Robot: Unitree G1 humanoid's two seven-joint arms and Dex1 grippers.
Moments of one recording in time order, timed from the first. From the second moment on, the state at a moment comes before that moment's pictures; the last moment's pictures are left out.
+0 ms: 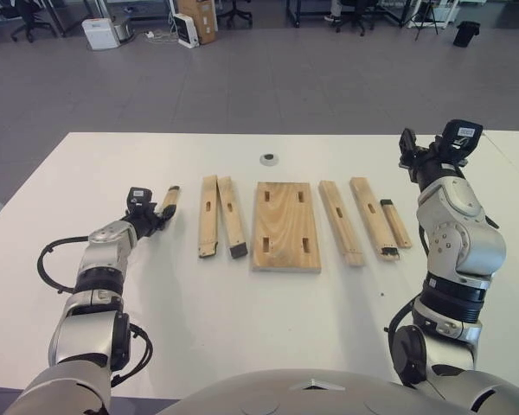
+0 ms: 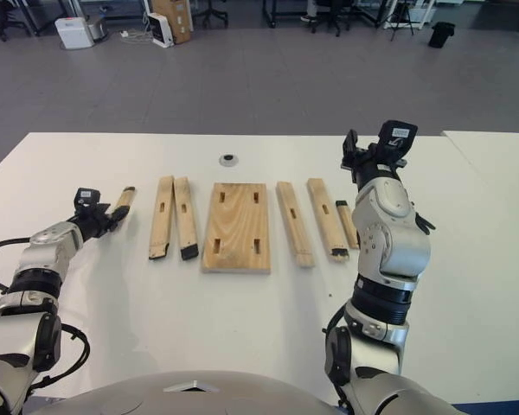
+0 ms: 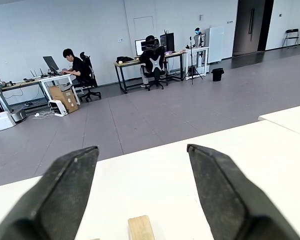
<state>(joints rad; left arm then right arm) -0.49 0.49 0.16 0.87 -0.15 0.17 -0.53 -0.42 -0.13 -0.35 -0.32 0.25 0.77 -0.12</state>
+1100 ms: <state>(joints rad) -0.64 0.28 0.01 0.18 -0.43 0.08 -0.85 -0.60 0.14 -0.31 -0.25 0.94 0.79 0.01</state>
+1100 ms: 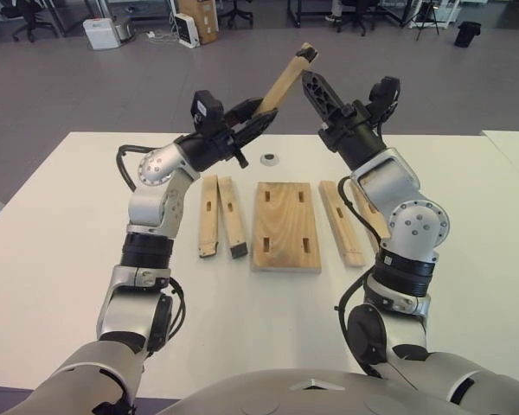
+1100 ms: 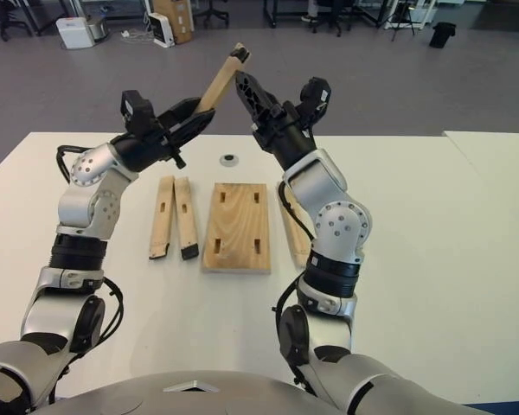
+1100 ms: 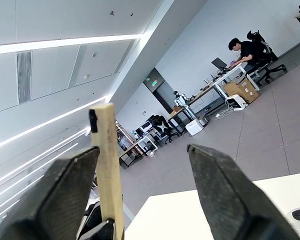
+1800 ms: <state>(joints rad) -0.64 0.27 -0.08 0.22 -0.30 0.02 -0.86 -0.54 0.14 -0.26 -0.20 1.09 0.65 -0.10</state>
